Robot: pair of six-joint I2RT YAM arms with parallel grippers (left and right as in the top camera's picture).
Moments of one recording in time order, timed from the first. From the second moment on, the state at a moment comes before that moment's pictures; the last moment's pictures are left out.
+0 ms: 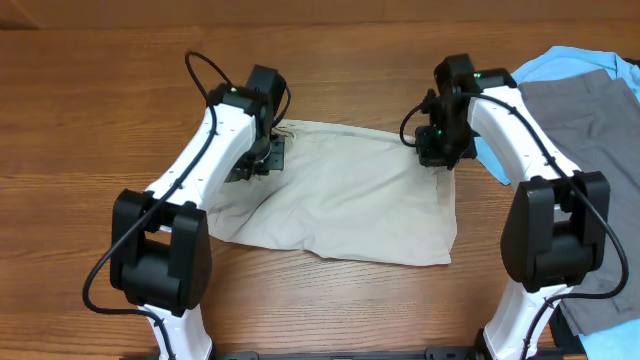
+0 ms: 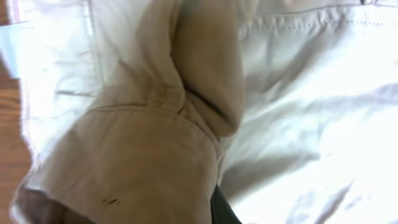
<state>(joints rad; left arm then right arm) -0.30 1.96 1.57 -1.13 -0.08 -0.29 0.14 2.02 1.61 -1.20 -0.12 0.07</state>
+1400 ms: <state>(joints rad) -0.30 1.89 1.04 -0.22 -0.11 -0.50 0.15 1.92 1.04 -0.27 -0.42 0.34</state>
